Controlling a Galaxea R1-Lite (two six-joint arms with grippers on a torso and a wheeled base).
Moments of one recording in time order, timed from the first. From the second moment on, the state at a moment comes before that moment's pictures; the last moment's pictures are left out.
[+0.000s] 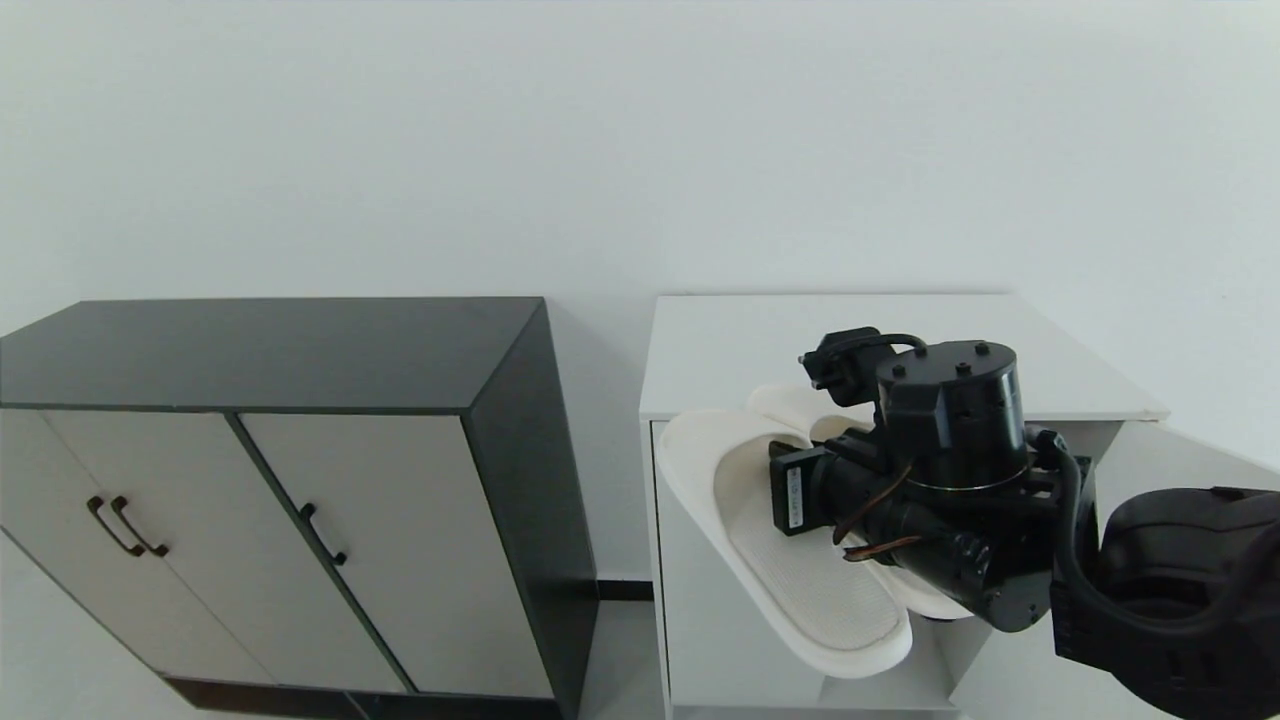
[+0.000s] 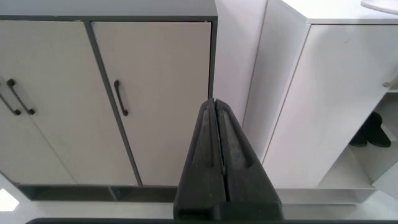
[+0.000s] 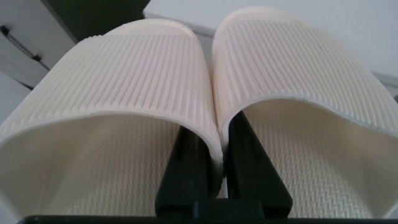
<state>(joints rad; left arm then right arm) 0.00 0.00 0.00 0.00 0.03 -0.01 0.84 1.76 -0.93 -0.50 -0.42 0.19</state>
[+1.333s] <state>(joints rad) 0.00 0.00 0.00 0.00 0.03 -0.01 0.84 1.77 -0.93 -0.51 -0.42 0.17</state>
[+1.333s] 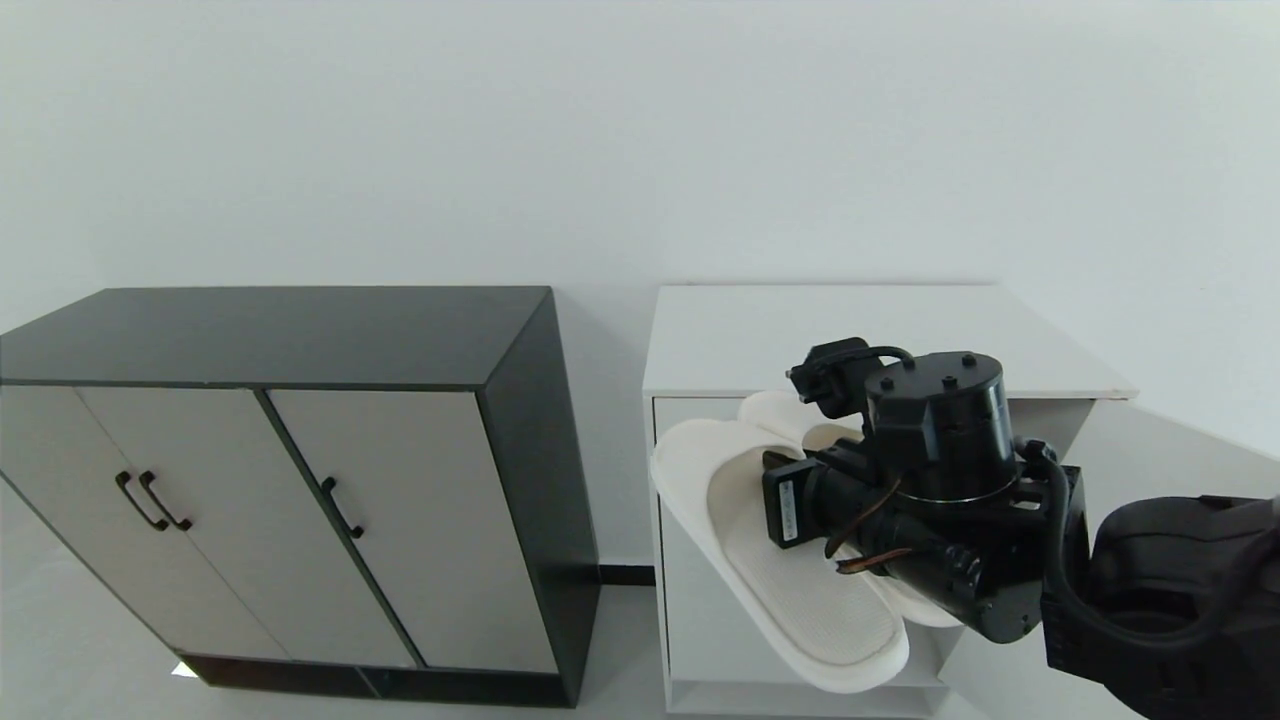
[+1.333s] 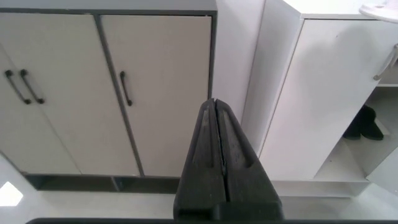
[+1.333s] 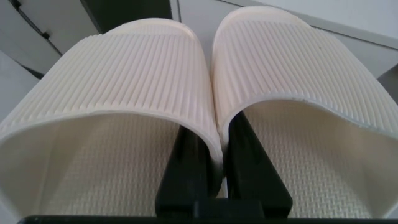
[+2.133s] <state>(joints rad) 0.00 0.00 0.00 0.00 0.03 -0.01 0.84 1.77 -0.93 -0.51 -0.42 0.17</state>
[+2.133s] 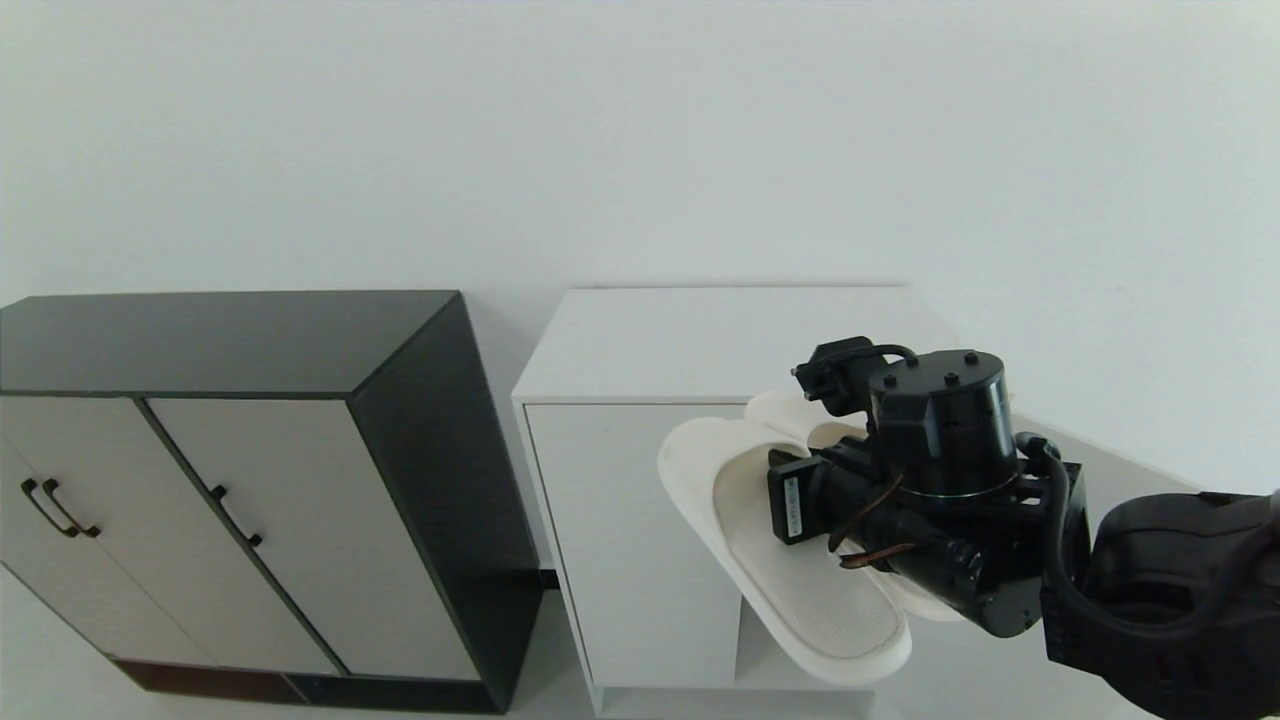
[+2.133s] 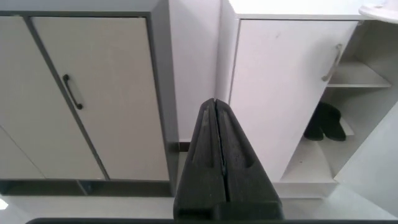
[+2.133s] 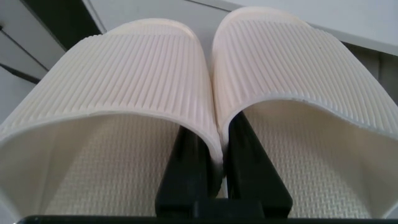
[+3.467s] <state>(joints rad) 0.00 0.00 0.00 0.00 0.03 -0.01 0.83 1.77 -0.89 -0.53 -0.42 0.17</state>
